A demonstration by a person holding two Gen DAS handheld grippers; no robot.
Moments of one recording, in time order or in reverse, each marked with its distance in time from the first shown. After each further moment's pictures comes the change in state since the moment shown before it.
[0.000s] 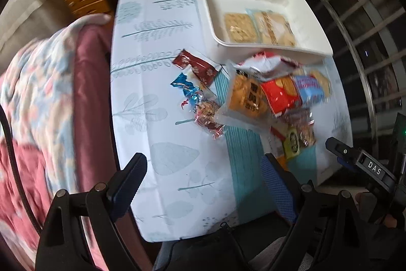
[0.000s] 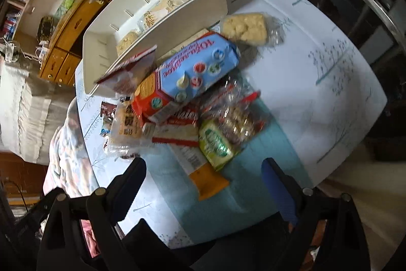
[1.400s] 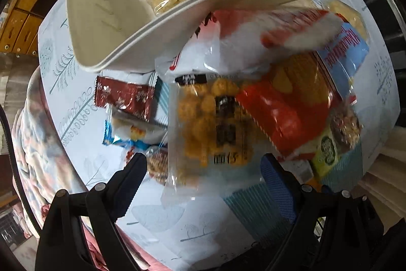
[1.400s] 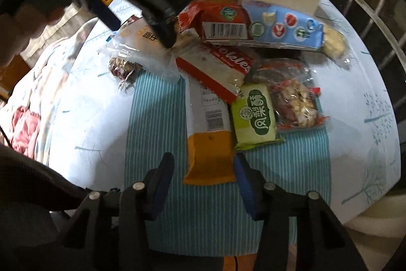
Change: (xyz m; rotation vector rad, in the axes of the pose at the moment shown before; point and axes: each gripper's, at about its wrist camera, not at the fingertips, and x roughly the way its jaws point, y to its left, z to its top) left arm 0.156 -0.106 0.077 0.341 0.275 0.190; right arm 0.080 0.027 -0.080 -0.600 -0.087 -0.073
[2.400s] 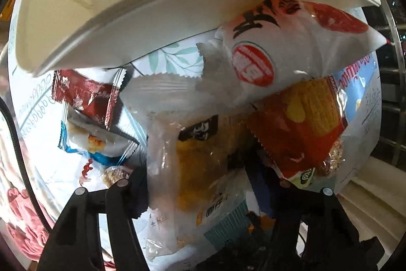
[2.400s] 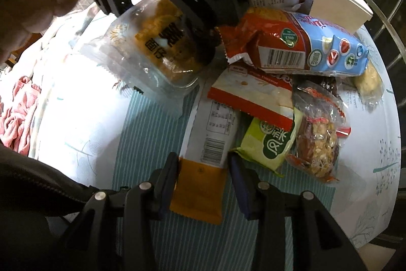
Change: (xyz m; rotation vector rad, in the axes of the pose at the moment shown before) left arm 0.039 0.005 0.044 -0.137 0.079 -0.208; right arm 0.032 0.023 0.041 -0.156 0.076 0.015
